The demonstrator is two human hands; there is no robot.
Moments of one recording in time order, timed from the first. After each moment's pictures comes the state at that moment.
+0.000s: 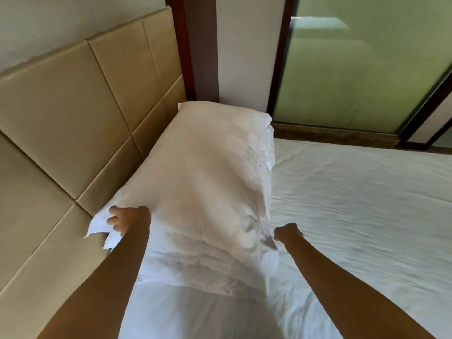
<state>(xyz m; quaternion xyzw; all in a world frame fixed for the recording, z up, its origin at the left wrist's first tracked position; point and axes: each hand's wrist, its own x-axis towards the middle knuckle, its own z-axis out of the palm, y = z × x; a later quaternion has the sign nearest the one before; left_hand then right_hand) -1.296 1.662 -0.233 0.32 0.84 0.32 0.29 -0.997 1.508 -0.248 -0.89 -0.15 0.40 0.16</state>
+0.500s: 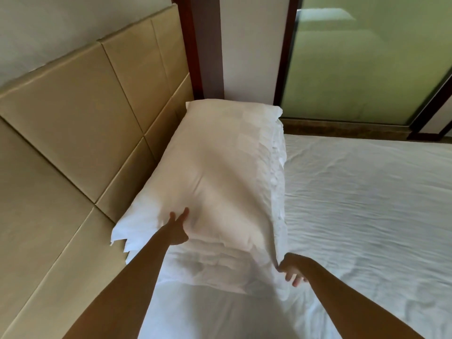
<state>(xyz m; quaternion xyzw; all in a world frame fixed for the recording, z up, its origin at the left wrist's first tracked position) -1.313 1.665 -0.275 0.73 0.57 -0.19 0.31 -1.040 1.487 -0.287 -0.77 -0.33 0.54 -0.11</state>
